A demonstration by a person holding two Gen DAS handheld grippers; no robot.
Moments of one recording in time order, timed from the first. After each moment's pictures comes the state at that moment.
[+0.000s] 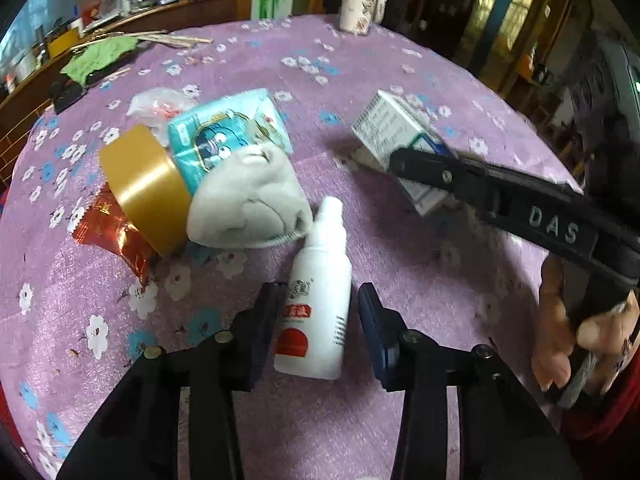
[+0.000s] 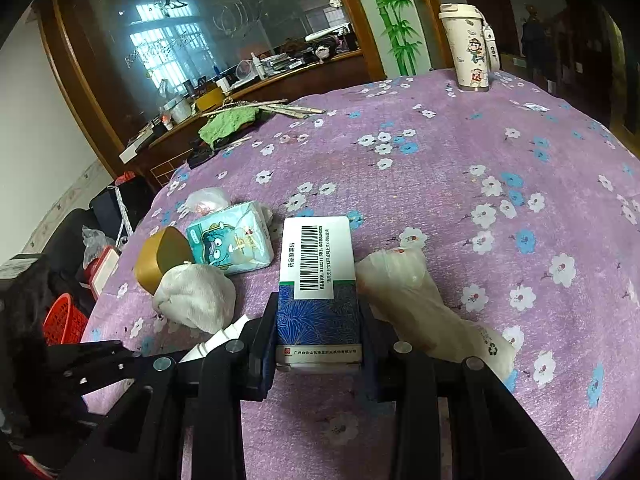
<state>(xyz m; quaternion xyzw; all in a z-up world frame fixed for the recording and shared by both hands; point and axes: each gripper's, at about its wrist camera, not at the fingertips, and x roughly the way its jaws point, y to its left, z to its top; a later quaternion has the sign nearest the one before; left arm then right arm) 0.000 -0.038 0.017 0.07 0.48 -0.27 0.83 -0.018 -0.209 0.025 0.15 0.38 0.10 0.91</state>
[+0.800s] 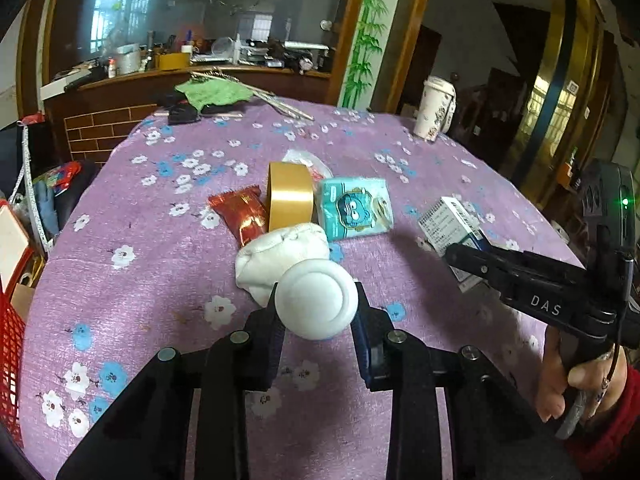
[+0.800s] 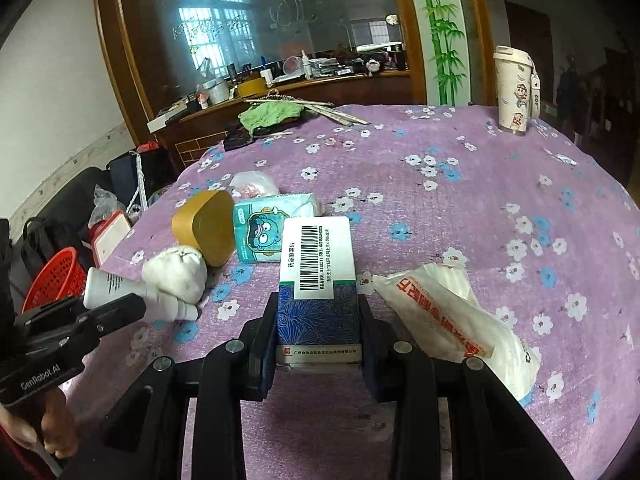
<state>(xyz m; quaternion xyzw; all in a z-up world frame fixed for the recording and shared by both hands) -0.039 0.051 0.046 -0.04 0.36 -0.17 0.92 -0.028 -0.167 0.031 0.06 0.36 0.14 0.92</state>
